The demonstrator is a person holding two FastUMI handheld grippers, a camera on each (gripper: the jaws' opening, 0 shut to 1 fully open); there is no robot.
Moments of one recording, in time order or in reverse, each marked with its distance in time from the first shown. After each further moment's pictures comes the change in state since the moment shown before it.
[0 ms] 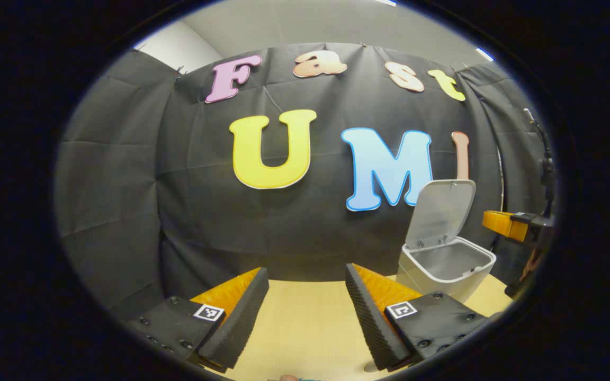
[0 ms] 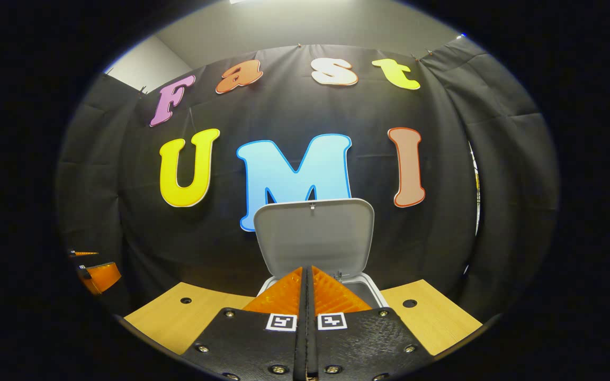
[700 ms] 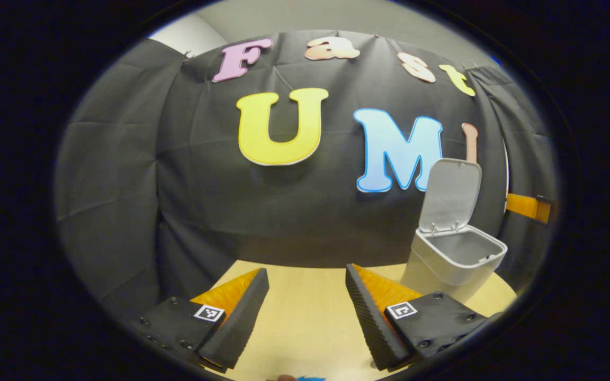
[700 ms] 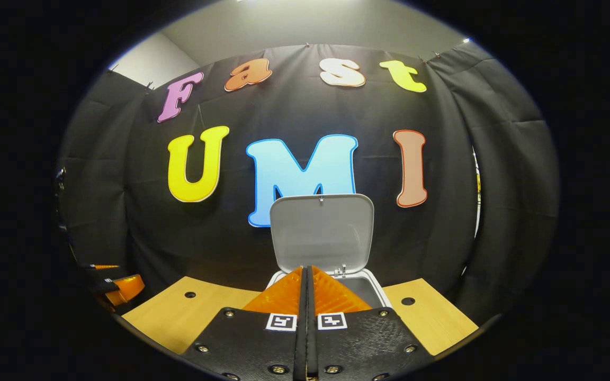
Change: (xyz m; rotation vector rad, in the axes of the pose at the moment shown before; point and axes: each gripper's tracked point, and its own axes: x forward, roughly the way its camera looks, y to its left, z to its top) left arm 0.032 0.026 -0.069 -0.059 0.108 -0.012; right arm -0.023 0.009 -0.001 -0.026 0.033 0.014
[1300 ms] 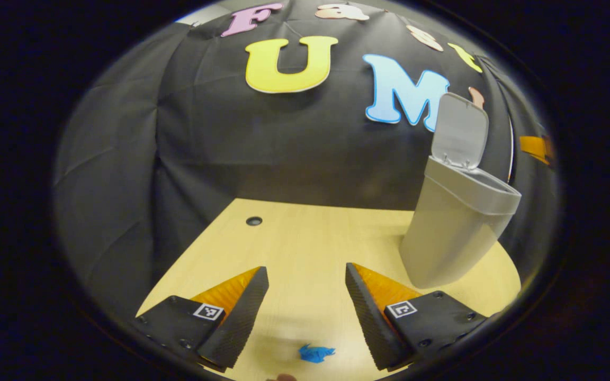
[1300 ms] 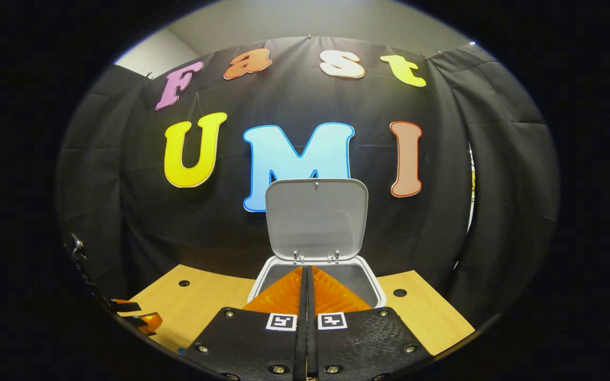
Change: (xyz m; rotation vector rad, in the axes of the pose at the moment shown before) left arm -0.012 0.023 -0.169 -0.026 0.275 0.010; right arm -0.008 -0.004 -0.020 -0.030 0.068 -0.026
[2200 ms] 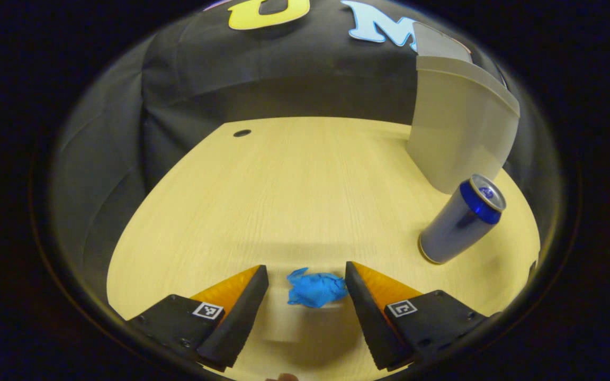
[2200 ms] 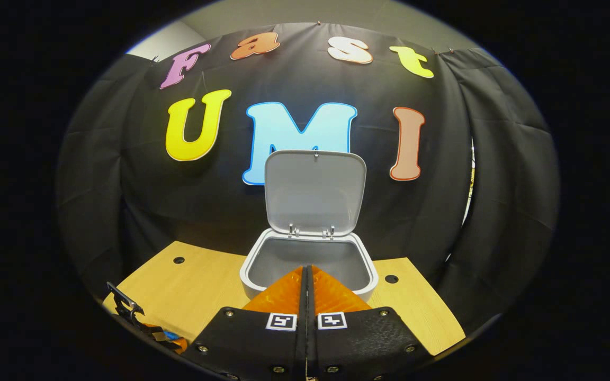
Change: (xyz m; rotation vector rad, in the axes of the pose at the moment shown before) left arm 0.017 -0.006 -0.191 0.057 0.311 0.008; right arm -0.018 -0.010 -0.034 -0.053 0.119 -0.012
